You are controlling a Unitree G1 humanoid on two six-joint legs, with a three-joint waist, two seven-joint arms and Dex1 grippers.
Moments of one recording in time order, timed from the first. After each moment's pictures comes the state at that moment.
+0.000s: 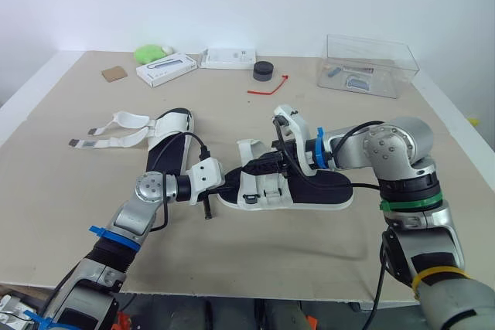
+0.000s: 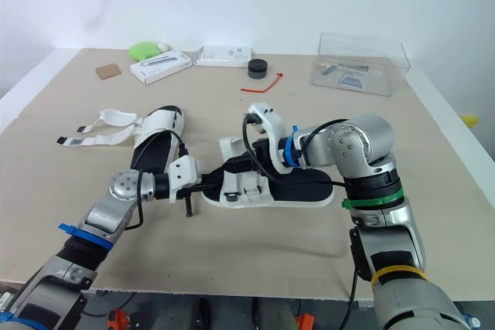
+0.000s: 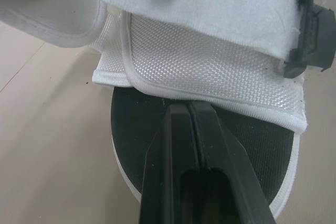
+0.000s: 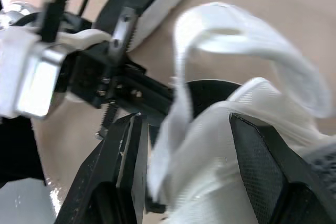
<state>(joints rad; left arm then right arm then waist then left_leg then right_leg) -0.48 0.43 -0.27 0.22 -0.09 -0.06 -0.99 -0.93 -0.48 0.12 -0.01 0.82 1.48 0.50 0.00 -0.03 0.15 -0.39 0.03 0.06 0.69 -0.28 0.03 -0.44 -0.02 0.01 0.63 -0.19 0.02</state>
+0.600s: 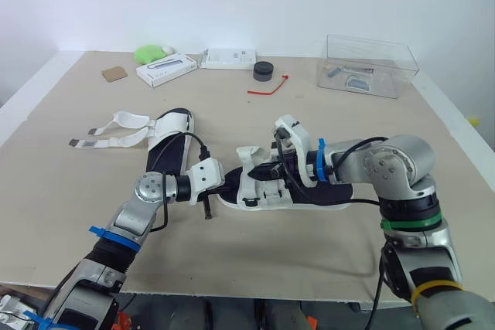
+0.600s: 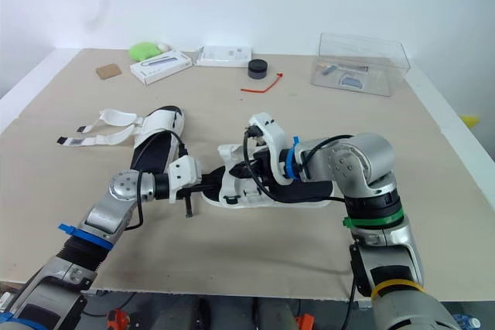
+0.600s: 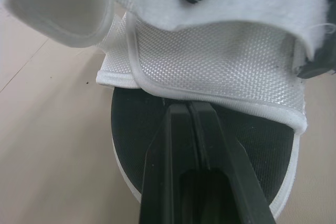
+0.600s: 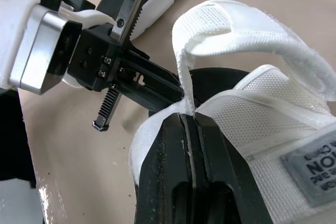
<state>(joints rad) -0.48 0.43 -0.27 0.22 -0.09 -0.06 -0.99 -0.78 -0.45 0.07 -0.21 0.78 1.50 0.49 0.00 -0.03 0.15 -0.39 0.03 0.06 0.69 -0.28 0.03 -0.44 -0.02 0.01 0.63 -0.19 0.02</state>
